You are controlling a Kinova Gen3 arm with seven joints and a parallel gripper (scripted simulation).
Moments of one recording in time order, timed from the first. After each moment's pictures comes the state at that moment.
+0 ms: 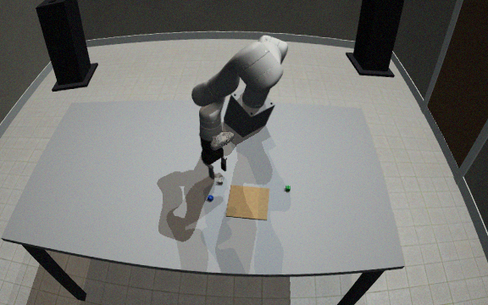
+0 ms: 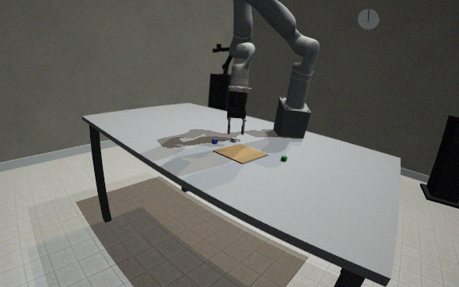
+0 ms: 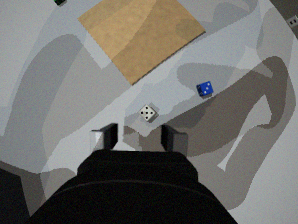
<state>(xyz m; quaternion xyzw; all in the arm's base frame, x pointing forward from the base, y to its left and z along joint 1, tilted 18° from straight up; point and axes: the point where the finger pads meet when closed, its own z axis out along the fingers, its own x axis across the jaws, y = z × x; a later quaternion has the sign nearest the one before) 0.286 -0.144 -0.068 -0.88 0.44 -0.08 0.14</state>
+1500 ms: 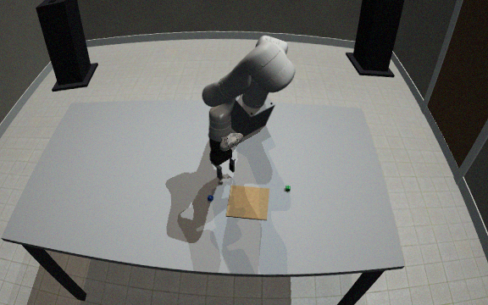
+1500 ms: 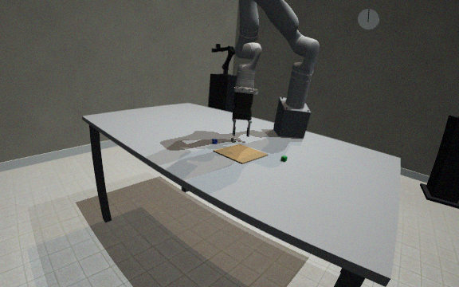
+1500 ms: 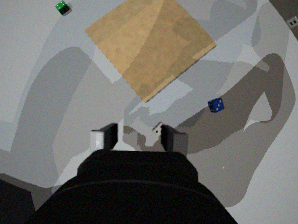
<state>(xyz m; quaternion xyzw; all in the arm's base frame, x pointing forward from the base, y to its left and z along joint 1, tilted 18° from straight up) 0.292 -0.116 -0.062 -0.88 0.45 -0.08 0.14</state>
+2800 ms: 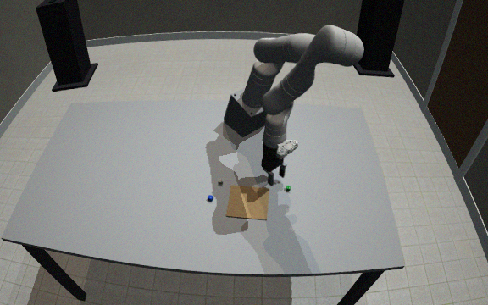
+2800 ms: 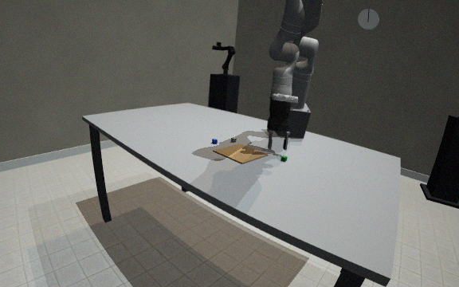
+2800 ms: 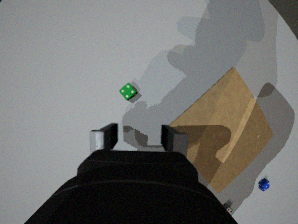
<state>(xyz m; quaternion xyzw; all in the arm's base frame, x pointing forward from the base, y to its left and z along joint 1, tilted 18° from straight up) 0.331 0.058 -0.021 -0.88 0.45 -0.07 0.14</state>
